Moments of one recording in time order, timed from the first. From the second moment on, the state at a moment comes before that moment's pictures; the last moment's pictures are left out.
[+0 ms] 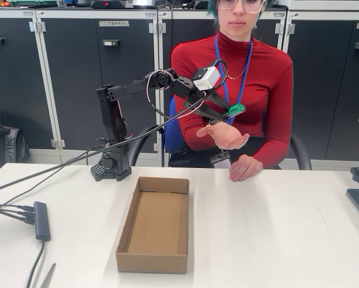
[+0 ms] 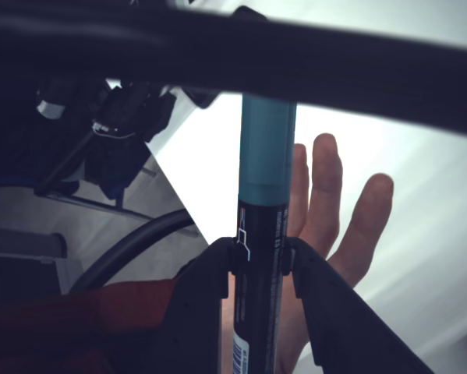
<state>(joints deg) -79.2 104.6 81.7 54.0 -50.6</state>
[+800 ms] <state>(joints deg) -79.3 104.6 82.9 54.5 -39.0</state>
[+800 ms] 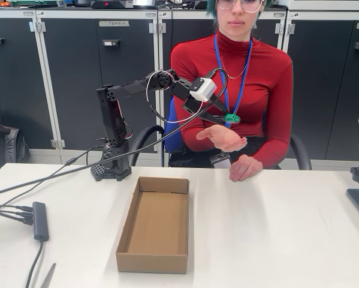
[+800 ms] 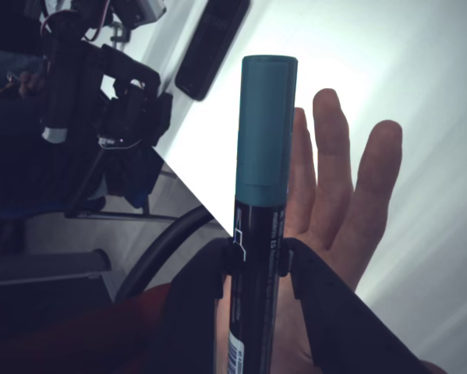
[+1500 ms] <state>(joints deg) -78.3 104.7 82.9 53.5 -38.7</state>
